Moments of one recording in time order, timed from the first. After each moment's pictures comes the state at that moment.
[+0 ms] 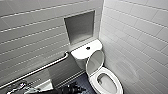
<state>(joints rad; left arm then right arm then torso) 0.64 2.74 -2.04 -0.39 0.19 -0.03 -1.42 2.61 -2.09 0.20 0.05 -0.02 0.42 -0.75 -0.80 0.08</state>
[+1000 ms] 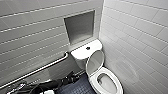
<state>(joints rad) 0.52 2.76 -2.12 -0.39 0.03 -0.33 -1.43 2.53 -1.96 0.20 0.07 -0.02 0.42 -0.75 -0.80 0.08</state>
